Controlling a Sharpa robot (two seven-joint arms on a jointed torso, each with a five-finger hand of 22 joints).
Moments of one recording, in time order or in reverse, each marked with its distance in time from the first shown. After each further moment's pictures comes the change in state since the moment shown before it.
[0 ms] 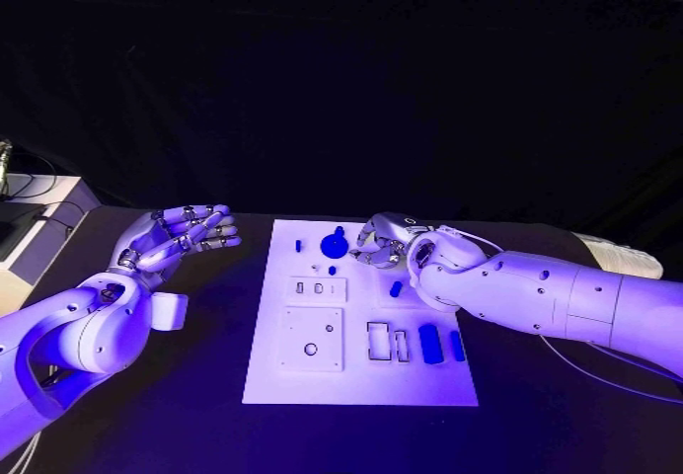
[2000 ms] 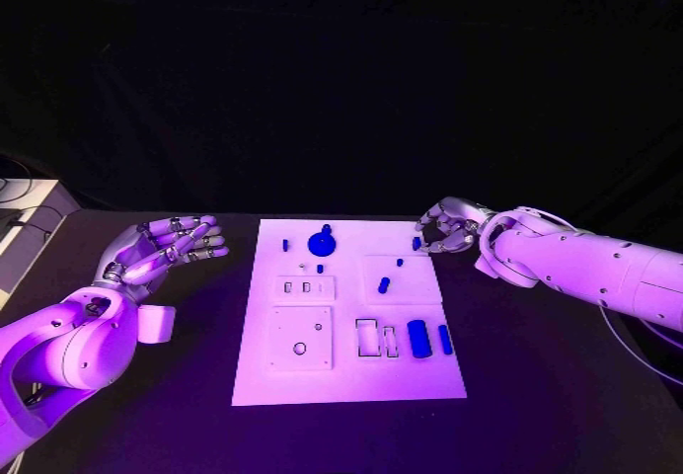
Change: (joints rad) left arm -0.029 0.003 0.000 -0.016 -0.004 0.012 0.003; left_hand 0.000 0.000 0.006 -0.006 0.000 0.000 0.000 0.000 -0.001 -0.004 0.004 0.000 -0.001 0.000 0.000 -0.004 0.002 0.000 0.000 0.000 0.000 0.000; right arm 0.010 -0.223 0.008 -0.152 0.289 0.129 0.349; right_hand 0.260 -0.123 0.010 -0.168 -0.112 -0.028 0.017 -0.035 -0.010 0.000 0.007 -0.004 0.000 0.000 0.007 0.004 0.000 0.000 -0.004 0.004 0.000 -0.001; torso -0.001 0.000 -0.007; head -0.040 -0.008
